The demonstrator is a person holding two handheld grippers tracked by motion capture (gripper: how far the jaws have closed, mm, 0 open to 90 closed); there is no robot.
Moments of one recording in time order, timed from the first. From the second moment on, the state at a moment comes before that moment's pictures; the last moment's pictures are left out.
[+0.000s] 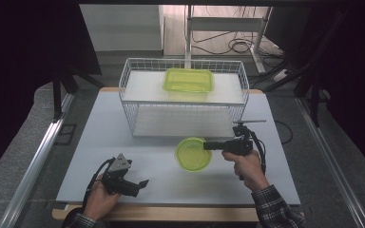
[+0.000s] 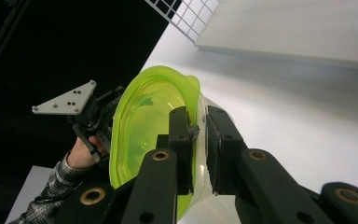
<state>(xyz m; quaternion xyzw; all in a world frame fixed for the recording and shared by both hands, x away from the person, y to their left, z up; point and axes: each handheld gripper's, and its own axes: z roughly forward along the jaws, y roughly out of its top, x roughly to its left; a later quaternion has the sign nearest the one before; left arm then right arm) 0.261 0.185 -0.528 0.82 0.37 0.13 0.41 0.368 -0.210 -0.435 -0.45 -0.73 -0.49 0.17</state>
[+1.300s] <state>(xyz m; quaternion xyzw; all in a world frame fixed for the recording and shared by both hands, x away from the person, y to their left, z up) 0.258 0.190 -0.524 0.79 0.36 0.16 0.46 0.387 -0.217 -0.350 -0.44 -0.72 -0.52 0.14</state>
